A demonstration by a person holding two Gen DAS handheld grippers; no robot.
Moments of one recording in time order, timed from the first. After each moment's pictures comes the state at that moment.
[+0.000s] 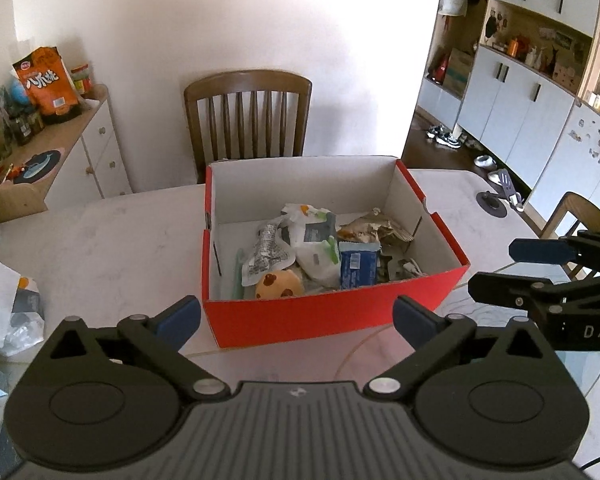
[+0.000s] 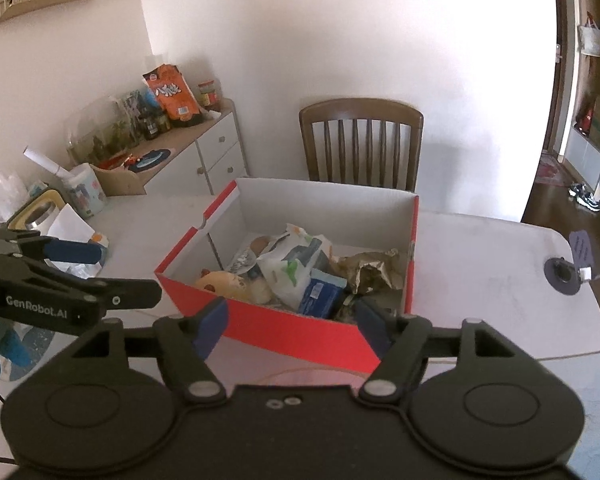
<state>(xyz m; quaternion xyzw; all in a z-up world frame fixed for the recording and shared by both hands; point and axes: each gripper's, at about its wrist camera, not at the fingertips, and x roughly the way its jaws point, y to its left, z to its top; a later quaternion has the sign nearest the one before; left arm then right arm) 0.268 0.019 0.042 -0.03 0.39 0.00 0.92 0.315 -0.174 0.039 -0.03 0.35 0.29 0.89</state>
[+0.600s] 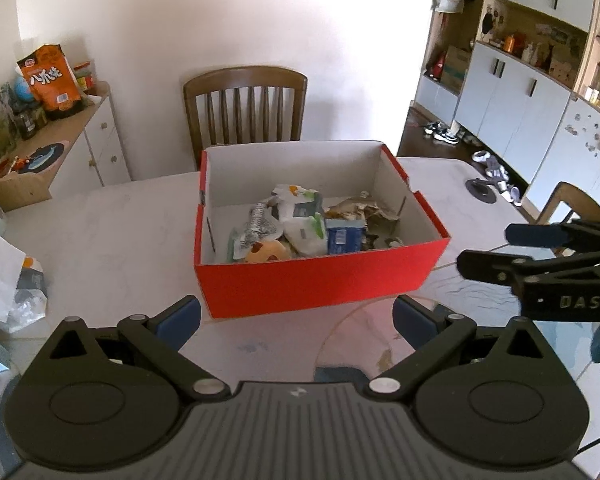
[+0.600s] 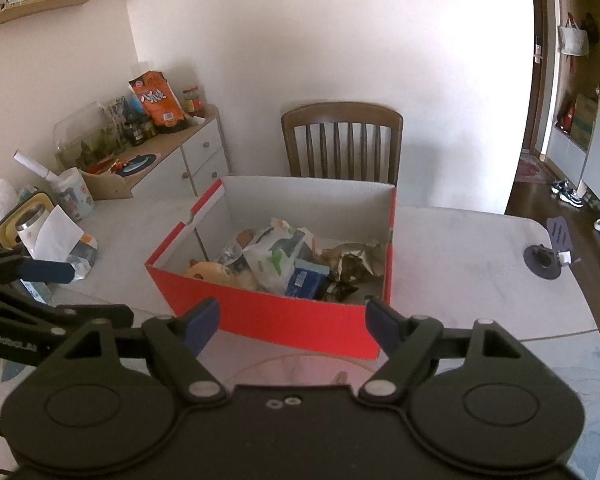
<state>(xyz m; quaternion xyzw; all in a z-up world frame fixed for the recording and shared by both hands) 0.232 0.004 0.042 -0.03 0.39 0.00 0.92 0.295 -0.187 0.033 -0.02 0.35 0.26 0.90</state>
